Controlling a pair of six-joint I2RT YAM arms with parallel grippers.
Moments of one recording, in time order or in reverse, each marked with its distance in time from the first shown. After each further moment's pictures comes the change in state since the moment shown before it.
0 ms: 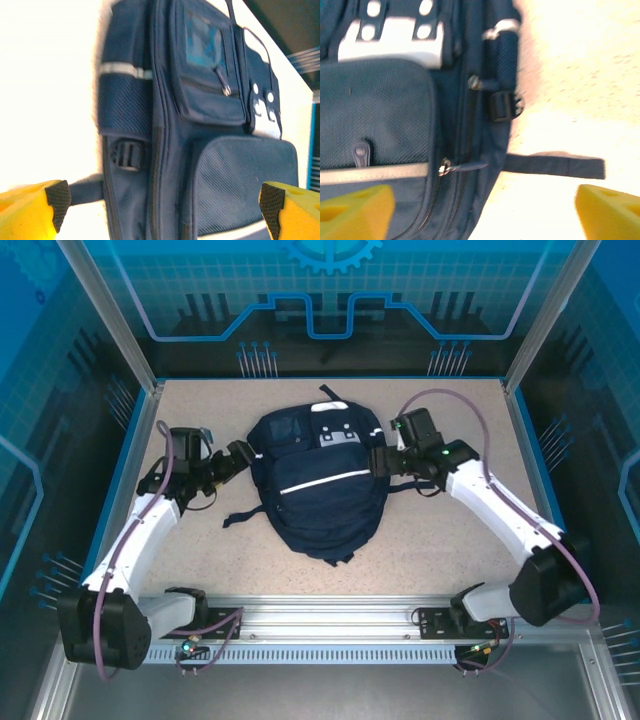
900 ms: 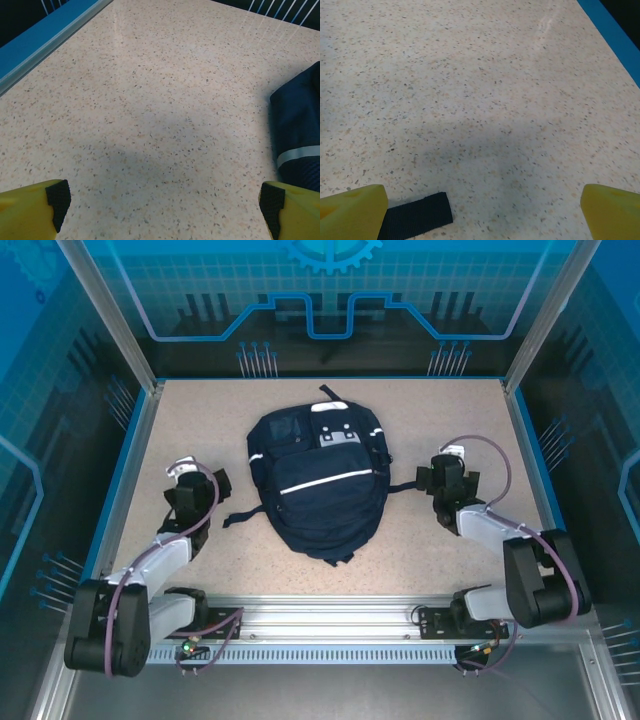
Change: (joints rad) left arm 0.007 -0.014 -0.544 0.780 -0.602 0.398; right arm -0.240 0.007 -0.654 0.898 0.327 -0.157
